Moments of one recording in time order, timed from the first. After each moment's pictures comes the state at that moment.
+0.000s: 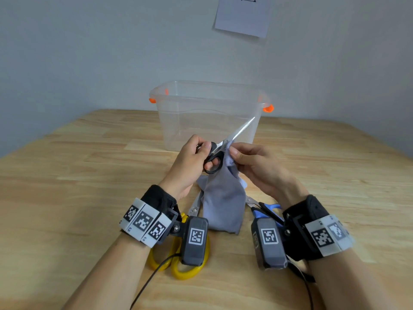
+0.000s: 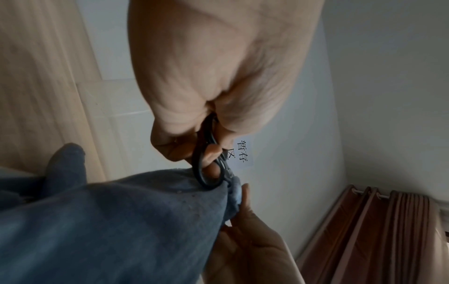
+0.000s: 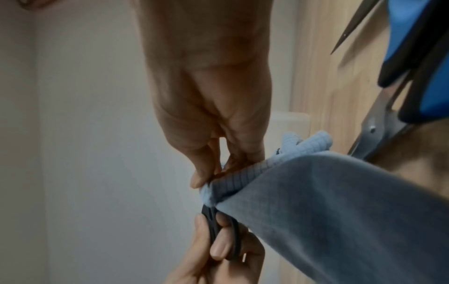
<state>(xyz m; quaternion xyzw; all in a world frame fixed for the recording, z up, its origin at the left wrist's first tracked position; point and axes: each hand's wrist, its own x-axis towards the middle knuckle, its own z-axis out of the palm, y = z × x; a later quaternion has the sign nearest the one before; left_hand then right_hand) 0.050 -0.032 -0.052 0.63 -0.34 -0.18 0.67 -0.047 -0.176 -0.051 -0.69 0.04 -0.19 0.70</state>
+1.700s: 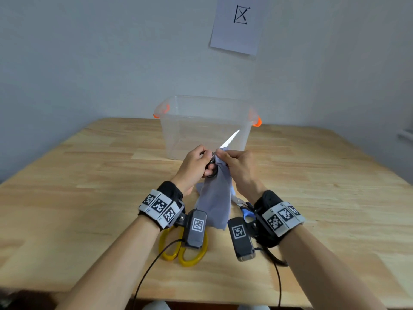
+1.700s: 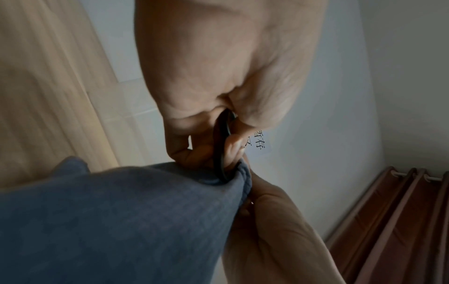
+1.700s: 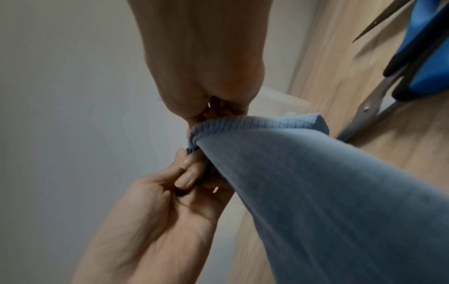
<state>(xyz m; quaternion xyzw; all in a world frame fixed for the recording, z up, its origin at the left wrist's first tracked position) 0.041 -0.029 -0.013 0.66 -0.33 -0.22 0.64 -0.034 -0.143 -0.024 -0.67 0.17 -0.30 0.65</state>
